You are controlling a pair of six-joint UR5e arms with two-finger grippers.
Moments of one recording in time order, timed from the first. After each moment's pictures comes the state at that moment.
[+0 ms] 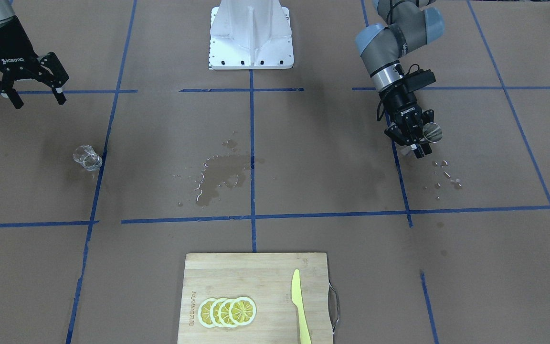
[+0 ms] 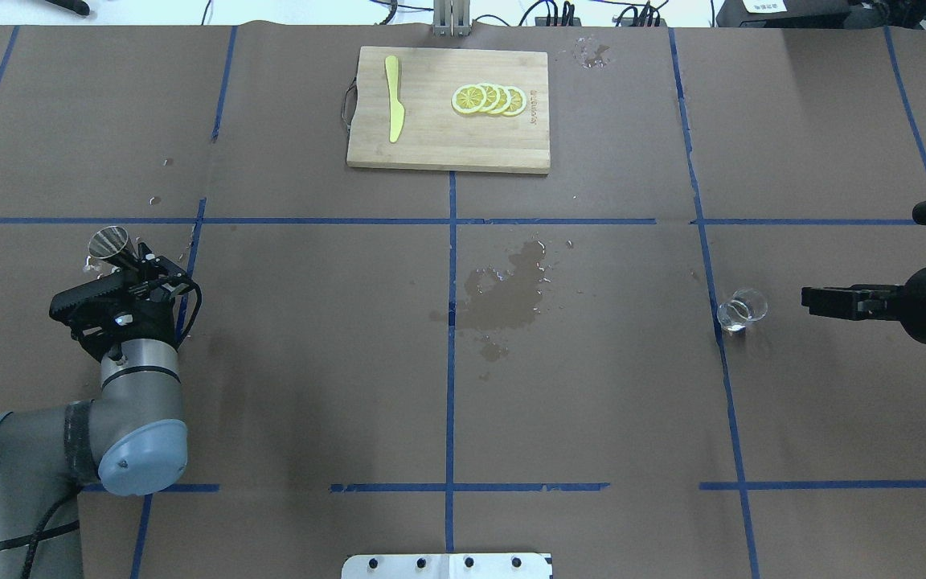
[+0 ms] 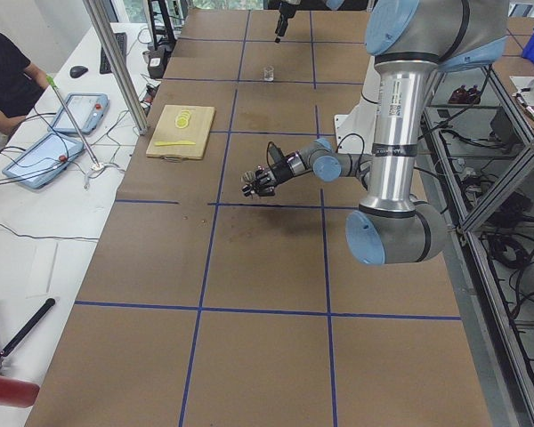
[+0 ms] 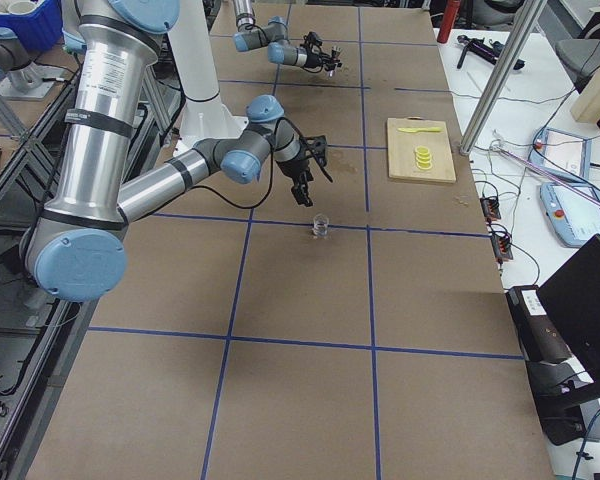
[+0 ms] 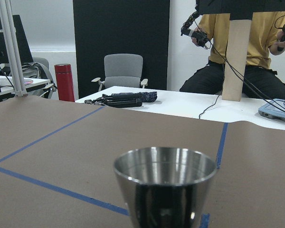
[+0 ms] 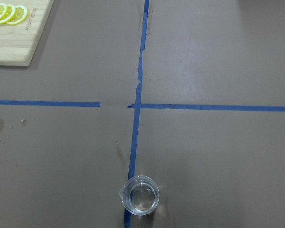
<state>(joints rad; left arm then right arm) -0.29 -1.67 -1.91 -1.54 -0.56 -1.94 0.67 -1.91 2.26 -0.99 1.63 1.08</state>
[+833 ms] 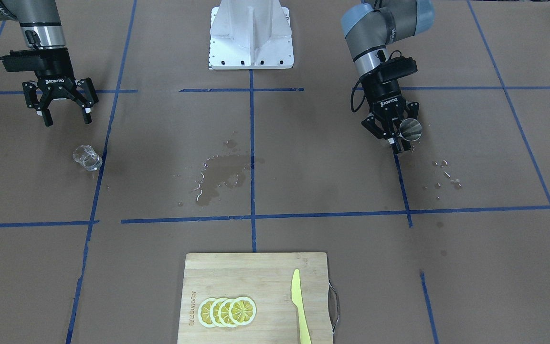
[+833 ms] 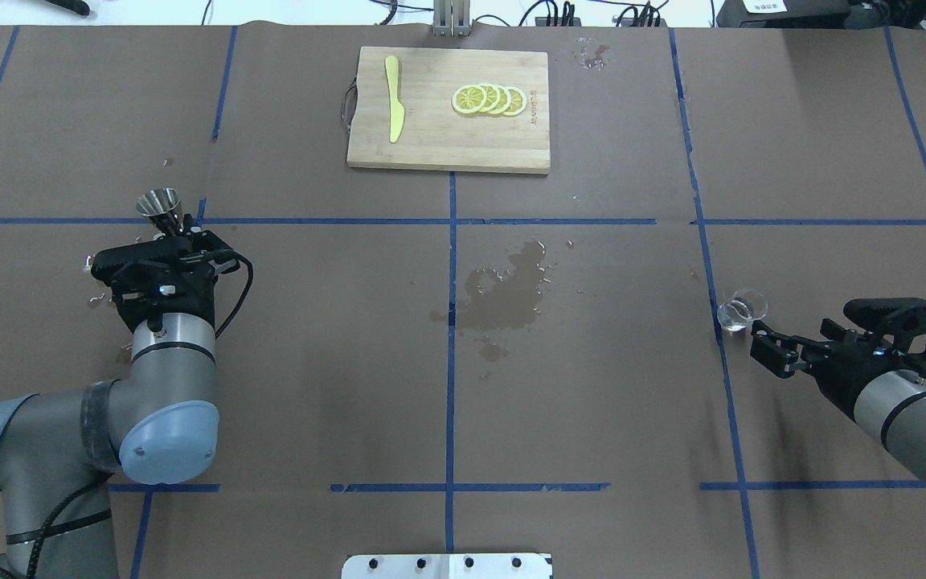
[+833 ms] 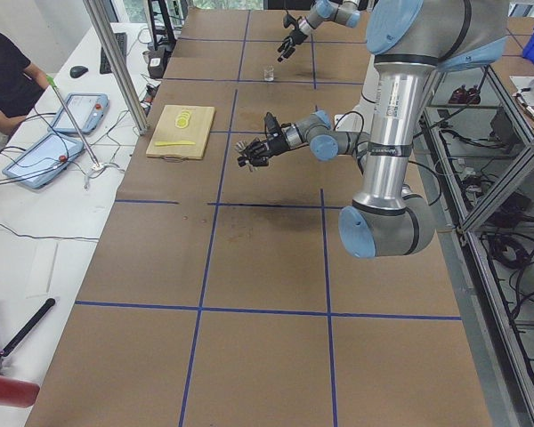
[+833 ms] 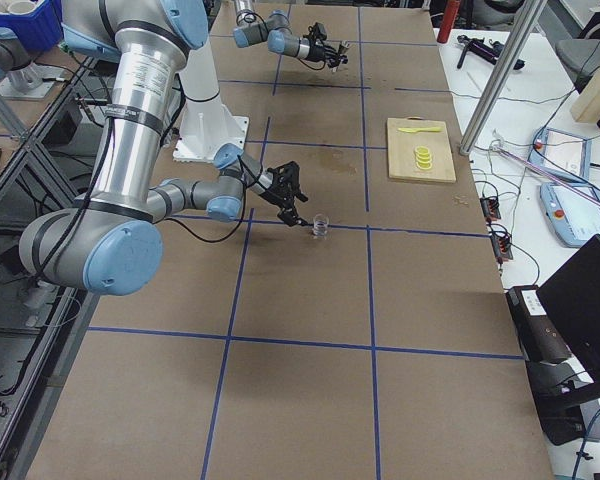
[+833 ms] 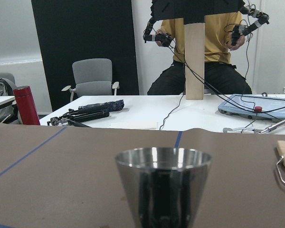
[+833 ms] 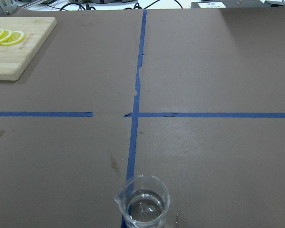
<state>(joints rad) -0.31 -1.79 -1.96 -1.58 -0.57 -1.61 0.27 -1.92 2.06 -0.77 1.02 1.33</state>
